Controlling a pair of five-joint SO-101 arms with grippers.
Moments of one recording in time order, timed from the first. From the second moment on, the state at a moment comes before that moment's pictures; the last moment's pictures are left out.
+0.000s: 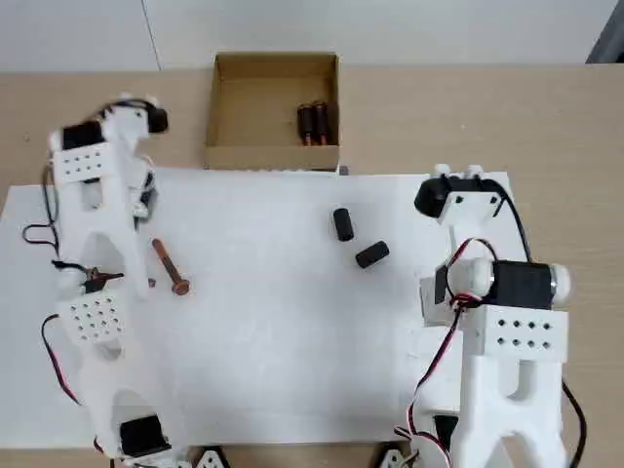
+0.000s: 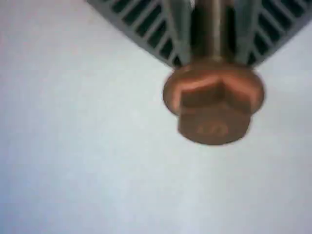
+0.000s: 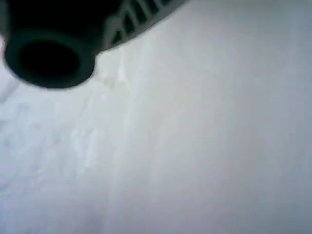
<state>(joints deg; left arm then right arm) -17.5 44.9 -46.4 98.1 -16.4 1.8 -41.0 28.8 95.9 8.0</state>
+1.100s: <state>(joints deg) -7.6 -40.6 15.0 88.0 -15.9 1.7 -79.7 34.3 94.9 12.8</state>
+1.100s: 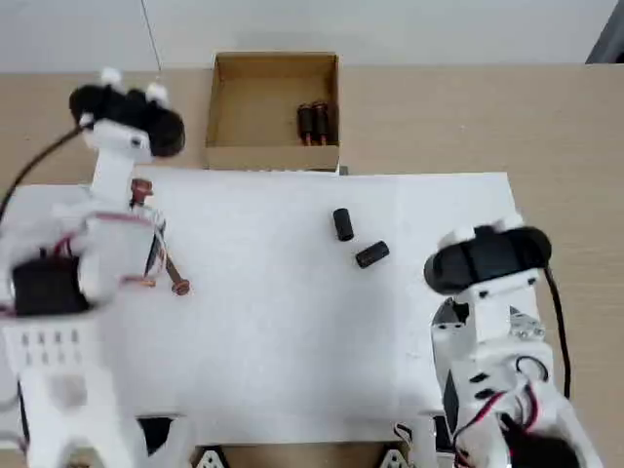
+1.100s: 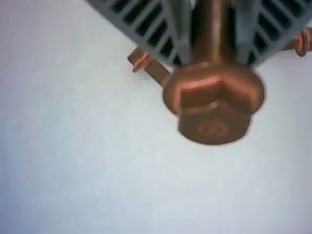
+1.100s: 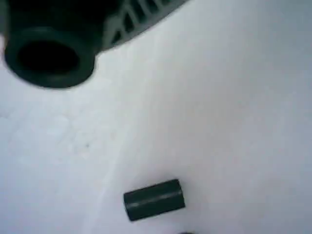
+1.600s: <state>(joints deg) -7.6 -77.9 53.2 64.0 -2.1 1.7 -101.5 59.9 80.2 12.5</state>
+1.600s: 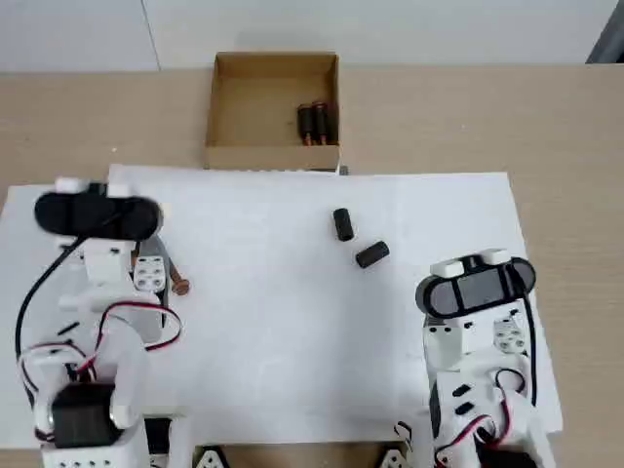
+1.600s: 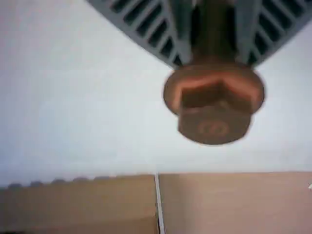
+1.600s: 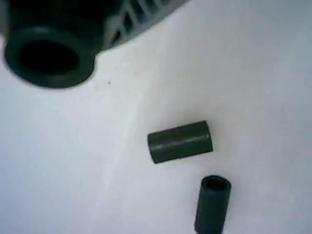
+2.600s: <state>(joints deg) 6.6 -103.3 79.3 47.9 28.2 -33.5 -103.2 81.2 56.8 1.7</state>
